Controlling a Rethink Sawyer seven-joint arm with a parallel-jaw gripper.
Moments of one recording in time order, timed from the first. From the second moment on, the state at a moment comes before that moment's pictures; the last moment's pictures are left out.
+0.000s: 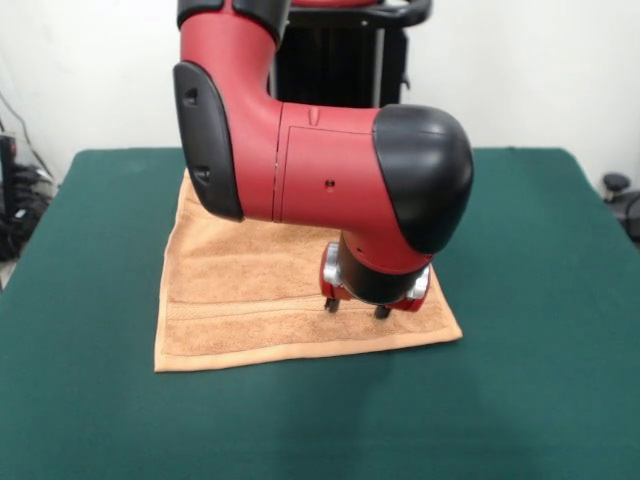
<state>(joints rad) -0.14 -0.14 0.02 0.95 -0.18 1.19 1.86</state>
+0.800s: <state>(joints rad) -0.14 -0.15 0.02 0.97 -0.17 1.17 1.86</state>
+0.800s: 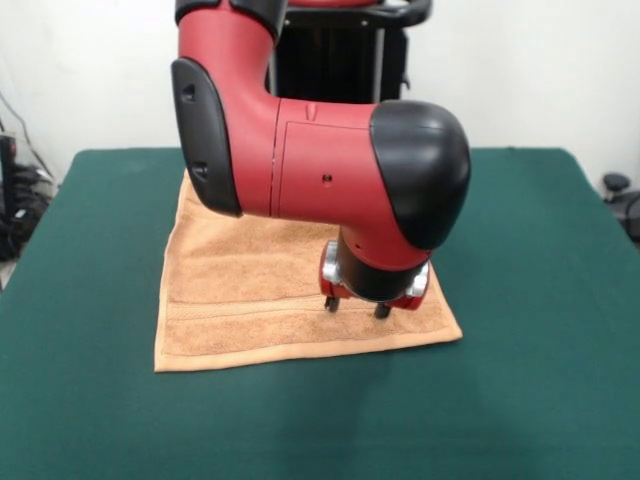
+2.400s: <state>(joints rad) -0.11 -0.13 0.00 0.91 -0.17 1.15 1.86</state>
